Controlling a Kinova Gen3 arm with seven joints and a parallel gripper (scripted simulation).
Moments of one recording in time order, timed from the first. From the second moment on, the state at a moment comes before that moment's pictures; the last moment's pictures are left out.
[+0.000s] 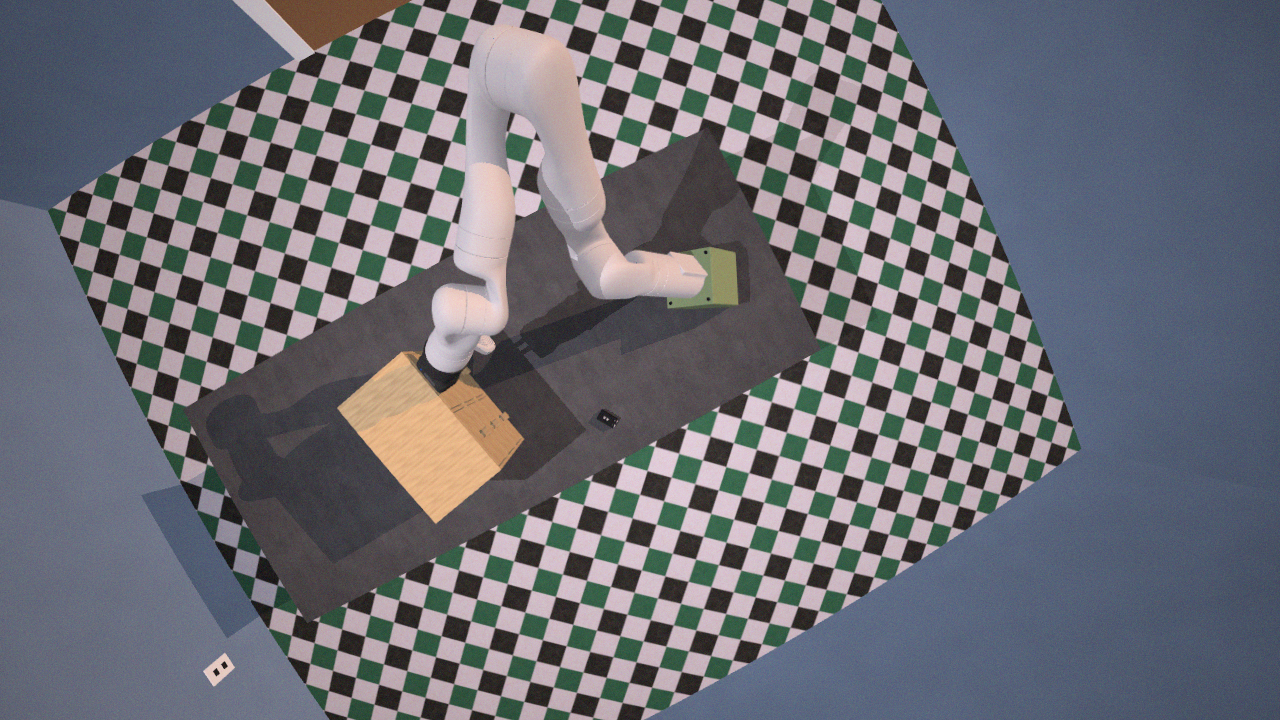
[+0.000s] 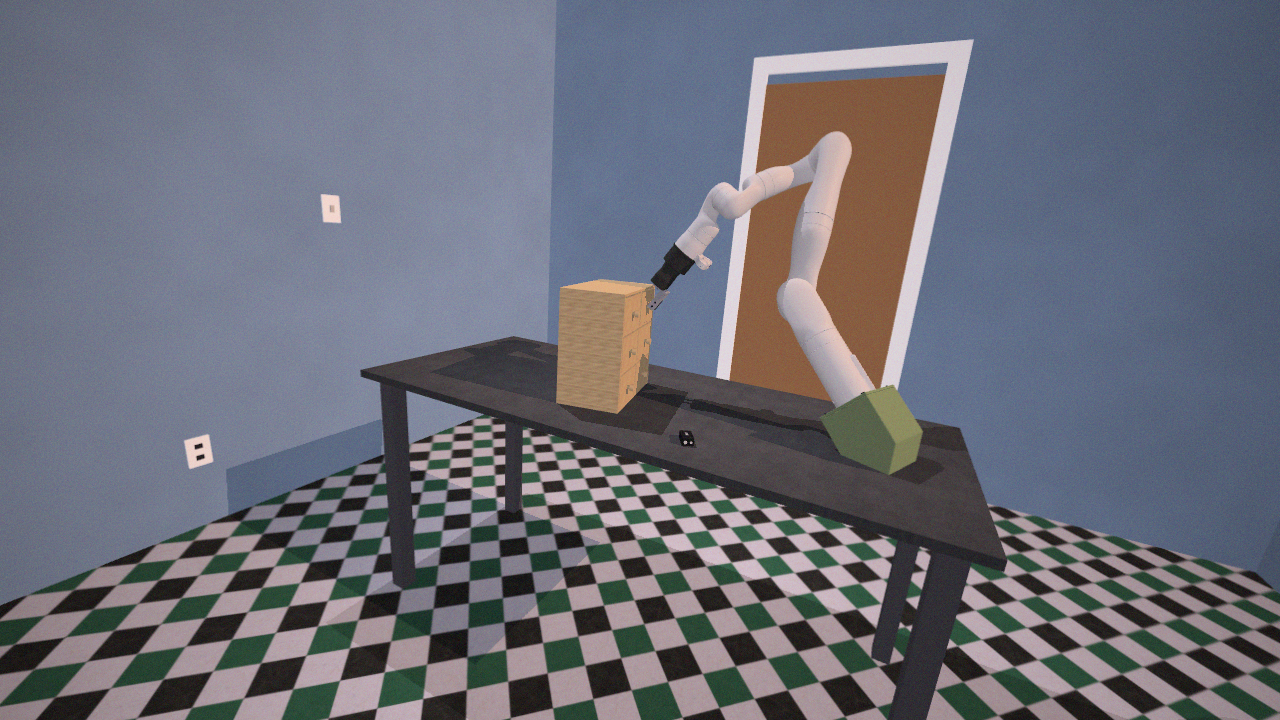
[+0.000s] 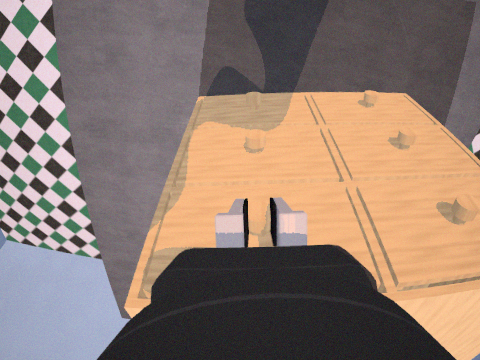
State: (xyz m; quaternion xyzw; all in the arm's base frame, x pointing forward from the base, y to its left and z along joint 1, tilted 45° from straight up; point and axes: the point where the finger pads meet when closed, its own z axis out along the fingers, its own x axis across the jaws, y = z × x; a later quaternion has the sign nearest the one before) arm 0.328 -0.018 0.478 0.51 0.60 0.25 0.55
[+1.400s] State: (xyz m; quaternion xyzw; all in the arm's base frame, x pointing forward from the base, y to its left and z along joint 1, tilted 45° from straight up) arm 0.328 -0.018 0.478 0.51 0.61 0.25 0.55
